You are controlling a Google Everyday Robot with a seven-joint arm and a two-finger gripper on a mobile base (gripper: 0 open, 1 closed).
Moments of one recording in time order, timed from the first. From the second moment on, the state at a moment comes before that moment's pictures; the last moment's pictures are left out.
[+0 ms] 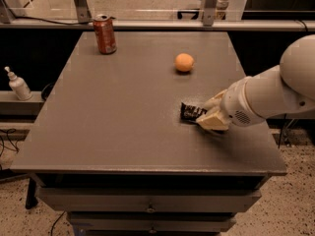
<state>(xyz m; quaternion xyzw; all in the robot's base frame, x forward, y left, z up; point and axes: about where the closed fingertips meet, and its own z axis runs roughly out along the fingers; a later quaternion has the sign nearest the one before) 0.488 -0.122 0.835 -0.50 0.80 0.11 0.31</state>
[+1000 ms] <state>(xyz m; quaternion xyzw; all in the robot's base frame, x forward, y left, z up) 0.519 -0.130 0.870 -0.50 0.79 0.07 0.34</state>
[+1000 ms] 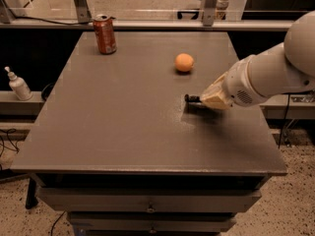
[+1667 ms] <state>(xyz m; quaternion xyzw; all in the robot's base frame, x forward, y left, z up) 0.589 -0.162 0.915 -0.51 0.77 -0.01 0.39</state>
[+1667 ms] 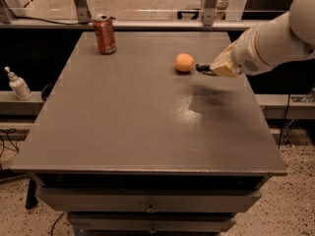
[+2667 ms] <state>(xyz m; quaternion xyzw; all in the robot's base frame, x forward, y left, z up) 0.641 -0.175 0.901 -0.54 0.74 -0.03 0.40</state>
